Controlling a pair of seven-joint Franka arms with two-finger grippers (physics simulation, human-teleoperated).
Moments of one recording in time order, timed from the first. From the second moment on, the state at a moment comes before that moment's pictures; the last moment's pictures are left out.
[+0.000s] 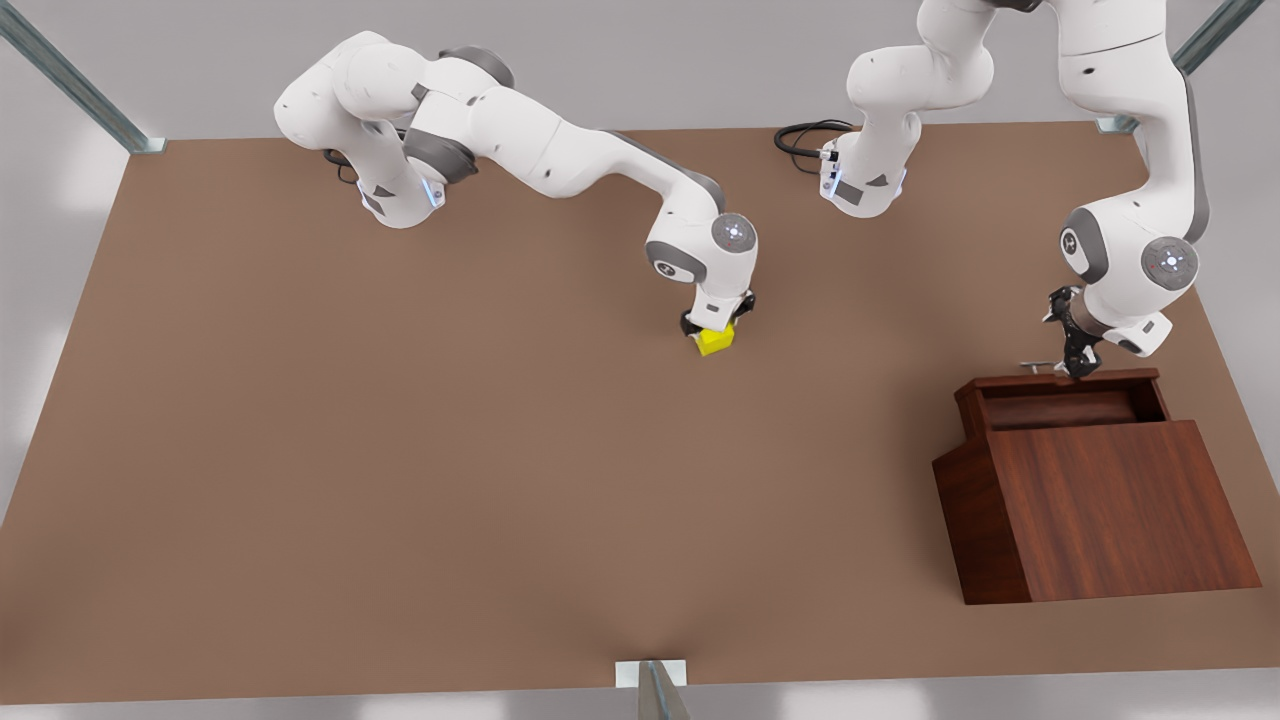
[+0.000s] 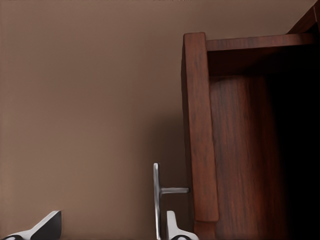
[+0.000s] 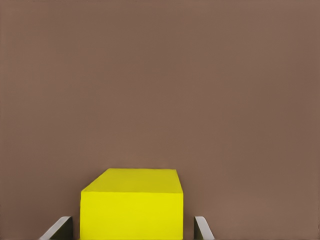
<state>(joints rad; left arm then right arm) 0.05 0.06 0.33 -2.31 0.22 2.34 -1.34 0.92 0.98 0.24 -1.14 -0.24 2.11 0.81</state>
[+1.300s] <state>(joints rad) -0.35 0.39 -0.36 -1.20 0.11 1.48 -0.91 0.18 0.21 -0.13 -1.47 0.08 1.71 0.09</state>
